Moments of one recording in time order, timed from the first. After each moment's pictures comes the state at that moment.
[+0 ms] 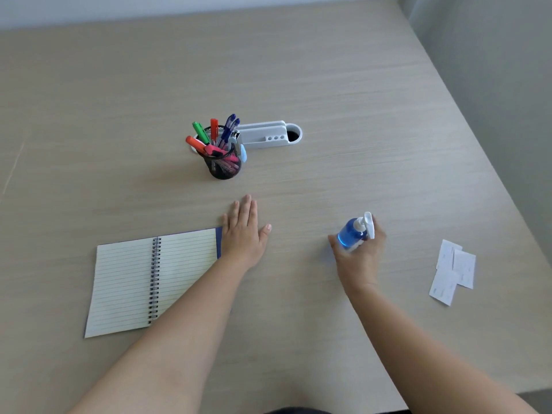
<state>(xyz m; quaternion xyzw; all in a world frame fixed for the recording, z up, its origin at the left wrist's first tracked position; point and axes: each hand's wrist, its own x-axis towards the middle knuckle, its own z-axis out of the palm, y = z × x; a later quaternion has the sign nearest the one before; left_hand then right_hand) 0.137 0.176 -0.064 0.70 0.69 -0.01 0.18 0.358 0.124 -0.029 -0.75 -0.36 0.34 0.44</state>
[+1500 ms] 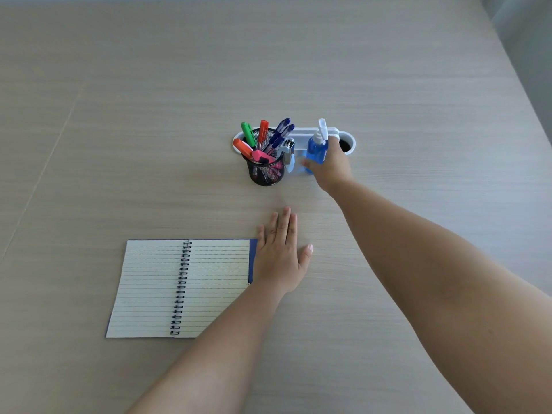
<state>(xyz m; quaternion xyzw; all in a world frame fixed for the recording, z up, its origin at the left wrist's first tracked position) 0.135 0.172 -0.076 0.70 0.69 0.01 0.16 0.239 0.348 -0.010 -0.64 -0.58 0.42 0.26</state>
